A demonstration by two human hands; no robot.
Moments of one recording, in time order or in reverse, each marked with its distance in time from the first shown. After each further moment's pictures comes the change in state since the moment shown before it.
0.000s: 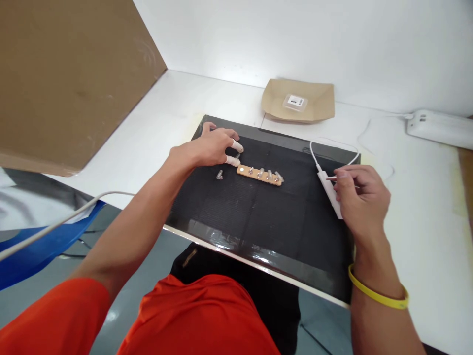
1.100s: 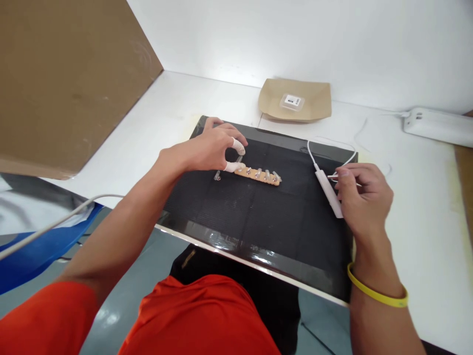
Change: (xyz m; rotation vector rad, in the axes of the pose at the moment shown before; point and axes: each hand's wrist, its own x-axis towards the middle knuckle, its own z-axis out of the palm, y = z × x) left_hand -0.015 0.015 -0.013 -0.116 0.172 0.261; right_hand -0.001 0.005 -0.003 -0.036 0.016 0.000
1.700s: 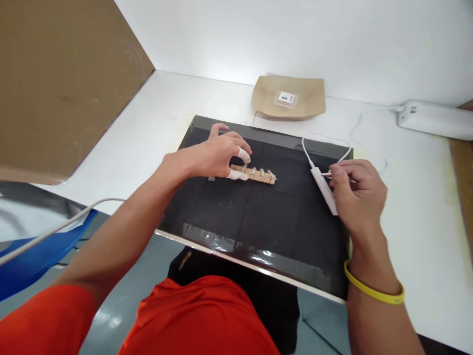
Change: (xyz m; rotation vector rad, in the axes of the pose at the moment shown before) left_hand 0.013 0.015 0.009 -0.003 -0.134 0.042; right_hand 0.002 -0.007 -0.001 -0.024 -0.016 -0.042
